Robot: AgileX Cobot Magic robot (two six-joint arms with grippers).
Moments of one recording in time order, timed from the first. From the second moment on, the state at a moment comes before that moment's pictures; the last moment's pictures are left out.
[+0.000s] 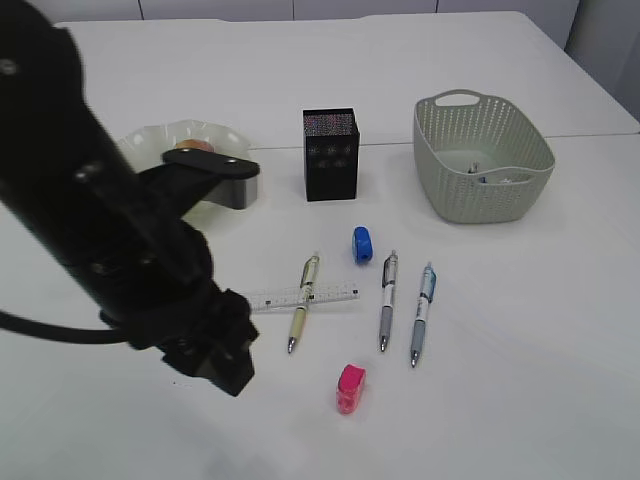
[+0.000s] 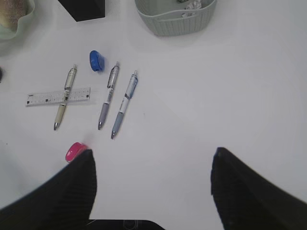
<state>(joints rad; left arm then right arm) -0.73 1.58 -1.10 -0.23 0.96 -0.01 0.05 1.06 -1.30 0.11 1.26 0.11</state>
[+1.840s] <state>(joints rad) -0.82 2.21 -1.61 -0.22 0.99 -0.06 0.05 1.19 -1.30 -0.12 1.26 0.14</state>
